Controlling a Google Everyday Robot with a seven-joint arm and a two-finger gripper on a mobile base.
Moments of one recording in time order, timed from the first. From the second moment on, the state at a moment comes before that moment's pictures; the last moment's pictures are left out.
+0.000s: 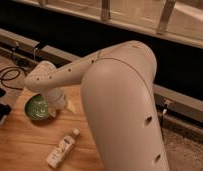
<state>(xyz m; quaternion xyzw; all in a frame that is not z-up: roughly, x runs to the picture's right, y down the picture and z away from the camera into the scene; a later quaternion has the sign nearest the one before) -0.179 0.132 0.729 -0.21 0.29 0.65 0.67</state>
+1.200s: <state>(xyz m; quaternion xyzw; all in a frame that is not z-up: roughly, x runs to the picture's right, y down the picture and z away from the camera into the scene) -0.158 0.208 0.745 -0.26 0.37 0.63 0.63</state>
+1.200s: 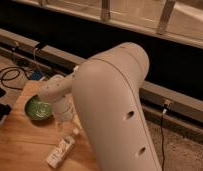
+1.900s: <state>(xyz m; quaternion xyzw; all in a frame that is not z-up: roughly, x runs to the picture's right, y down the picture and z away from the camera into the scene) -0.153 0.268 0.795 -0.31 0.42 0.62 0.59</state>
